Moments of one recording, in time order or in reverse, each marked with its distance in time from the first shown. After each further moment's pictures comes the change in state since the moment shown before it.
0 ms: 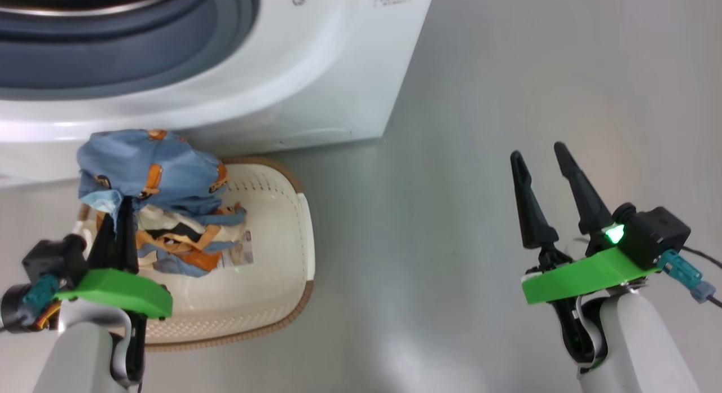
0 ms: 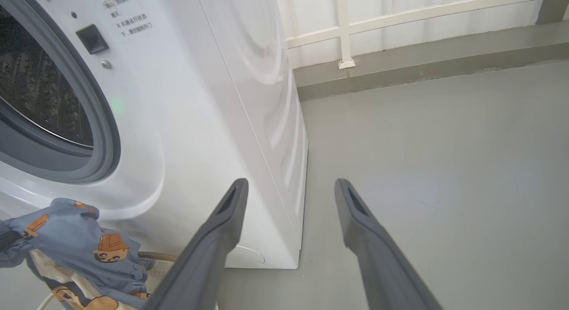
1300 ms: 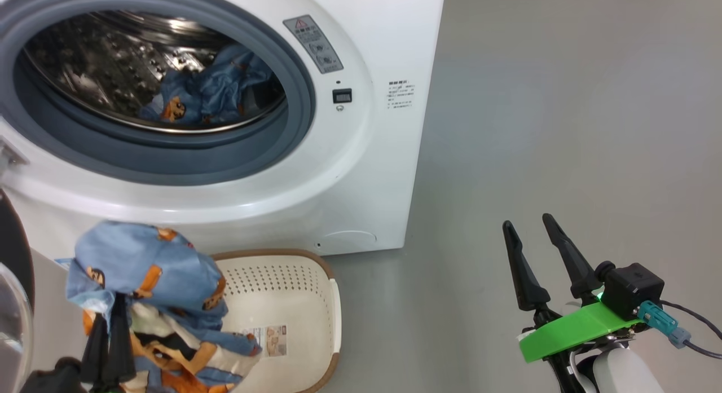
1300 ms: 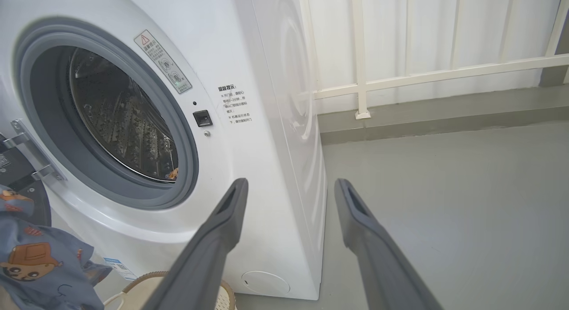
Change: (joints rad) left arm 0.462 -0.145 0.231 -0.458 0.206 -0.033 0.000; right arm 0.149 0.000 0.010 0.060 -0.010 0.000 0.000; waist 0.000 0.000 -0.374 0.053
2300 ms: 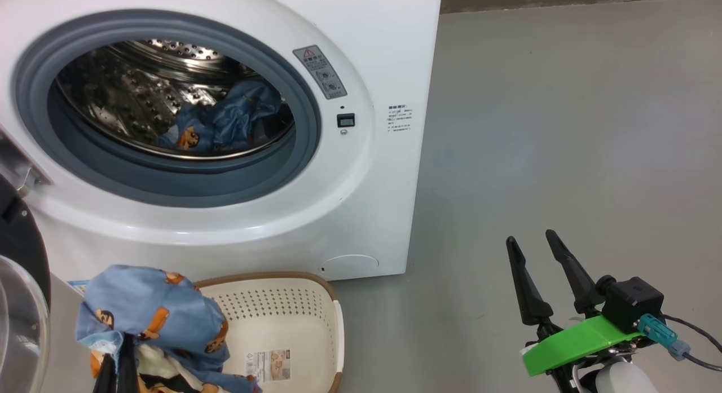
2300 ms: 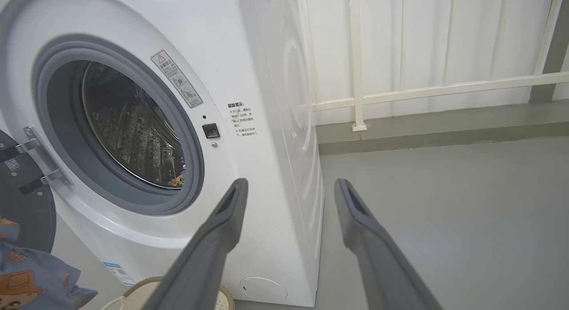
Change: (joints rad) left arm 0.107 -0.016 -0.003 -0.007 0.000 0.017 0.000; right arm 0.038 0.001 -0.013 0.008 -0.017 0.000 0.000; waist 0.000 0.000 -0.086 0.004
